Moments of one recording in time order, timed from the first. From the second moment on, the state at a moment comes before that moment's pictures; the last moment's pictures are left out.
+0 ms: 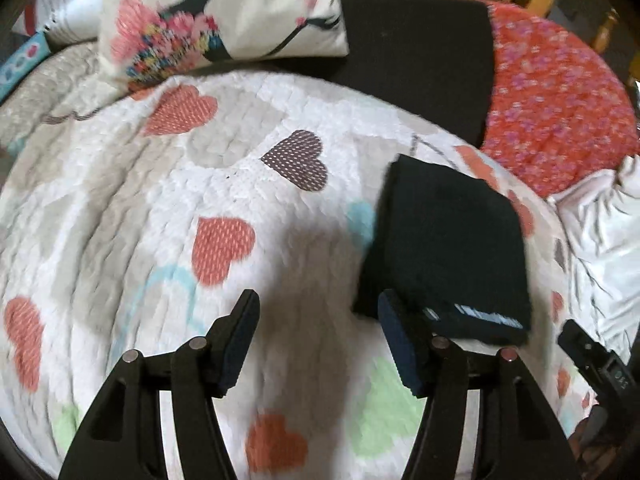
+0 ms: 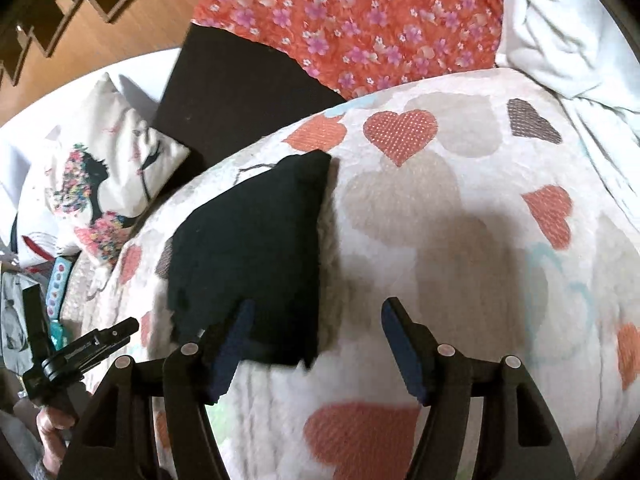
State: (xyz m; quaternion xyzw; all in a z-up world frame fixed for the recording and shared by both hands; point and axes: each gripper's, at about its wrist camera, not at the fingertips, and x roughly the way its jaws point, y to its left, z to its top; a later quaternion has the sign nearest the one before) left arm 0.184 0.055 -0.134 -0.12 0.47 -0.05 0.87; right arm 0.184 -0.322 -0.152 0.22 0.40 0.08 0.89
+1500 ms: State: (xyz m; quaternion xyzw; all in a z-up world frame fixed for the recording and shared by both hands) left arm -0.039 -0.027 0.005 0.02 0.27 0.02 0.96; right arm 0.018 -0.257 -0.080 0.12 0.31 0.12 0.93
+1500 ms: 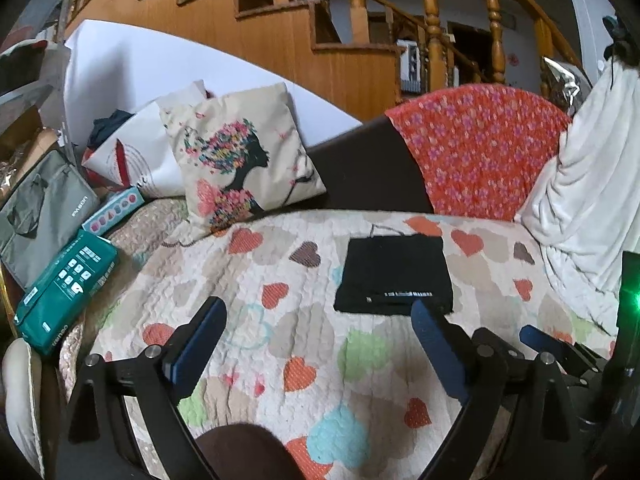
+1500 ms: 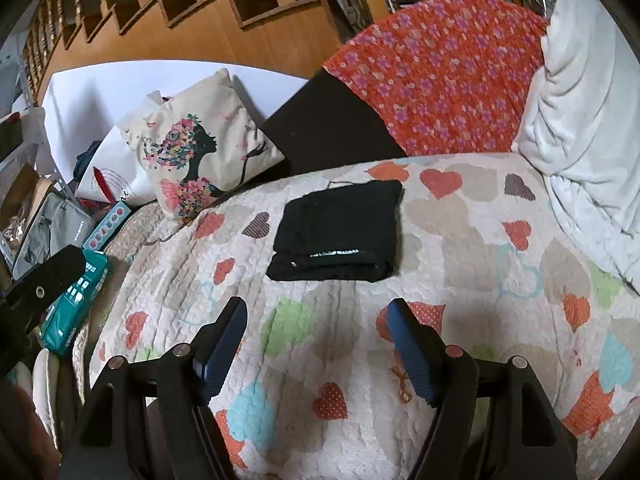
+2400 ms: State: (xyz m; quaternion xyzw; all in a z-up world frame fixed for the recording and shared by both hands) left arm -0.026 -0.036 -0.015 0.02 0.28 0.01 0.96; right arm 0.032 -0.265 -0.105 0.13 0.35 0.11 0.92
